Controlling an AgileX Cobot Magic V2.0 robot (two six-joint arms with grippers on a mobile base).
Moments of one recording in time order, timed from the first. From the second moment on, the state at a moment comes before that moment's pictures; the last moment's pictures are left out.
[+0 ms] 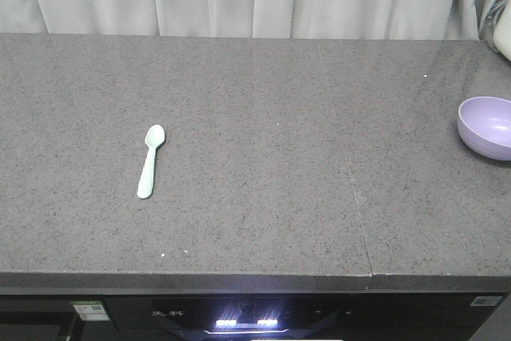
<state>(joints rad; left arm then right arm) -0.03 -0.01 0.03 0.10 0.15 -0.19 -0.04 -0.01 0.03 0.09 0.10 -0.07</state>
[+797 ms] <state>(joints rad) -0.03 -0.01 0.03 0.10 0.15 -0.19 -0.04 -0.01 0.03 0.09 0.10 -0.07</state>
